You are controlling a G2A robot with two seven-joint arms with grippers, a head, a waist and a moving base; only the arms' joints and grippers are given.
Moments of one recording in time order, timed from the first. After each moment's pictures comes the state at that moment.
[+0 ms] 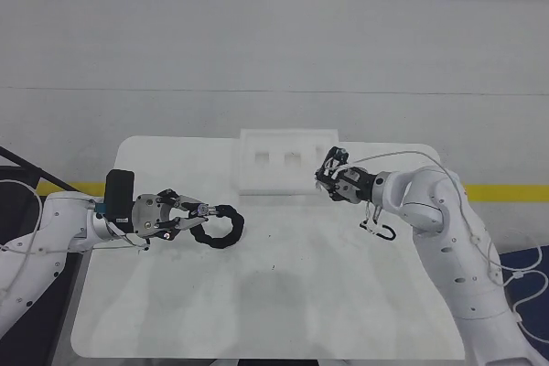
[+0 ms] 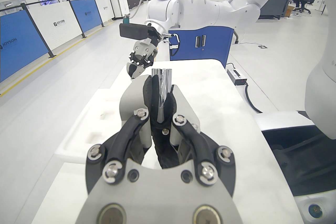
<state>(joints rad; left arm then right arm) 0.89 -0.53 -0.92 -1.56 1.25 -1.00 0.82 -0.84 -1.23 1.22 -1.51 -1.09 -0.80 0.77</state>
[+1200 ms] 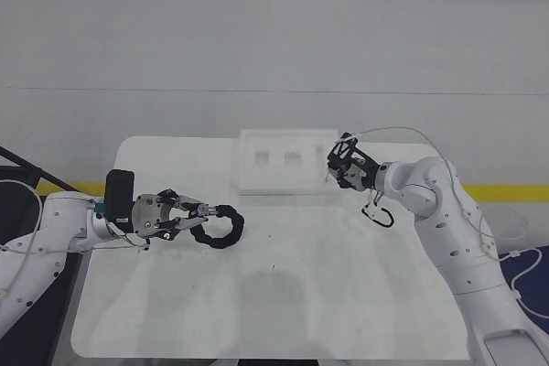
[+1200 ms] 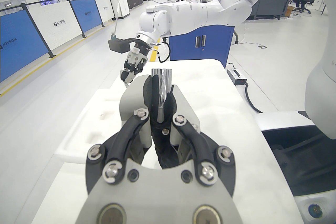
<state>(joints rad) 0.89 -0.53 -0.92 -1.56 1.25 -1.00 0.82 -0.71 -1.22 1.13 -1.24 -1.08 -0.70 0.69</state>
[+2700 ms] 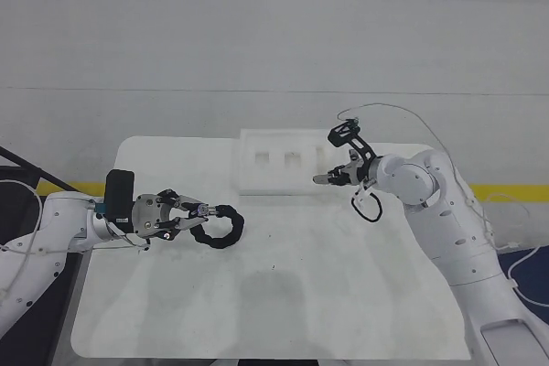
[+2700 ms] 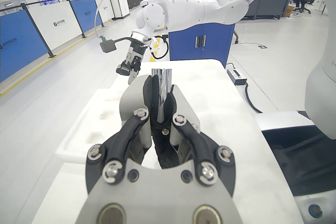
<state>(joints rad) 0.89 -0.53 -0.92 -1.56 1.25 -1.00 0.82 -0.65 -1.24 1.07 -1.24 -0.75 -0.31 1.01</state>
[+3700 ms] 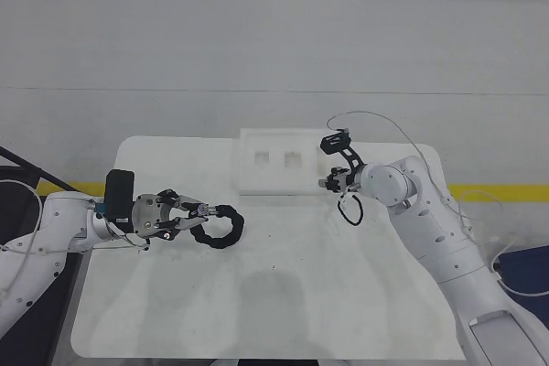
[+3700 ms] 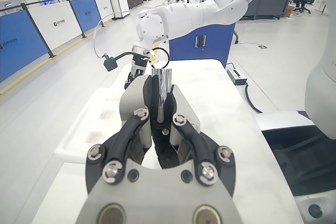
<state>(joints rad) 0.89 -0.53 -0.92 -1.56 1.25 -1.00 0.82 -0.61 -1.27 0.97 -1.14 -0.77 -0.14 1.00</state>
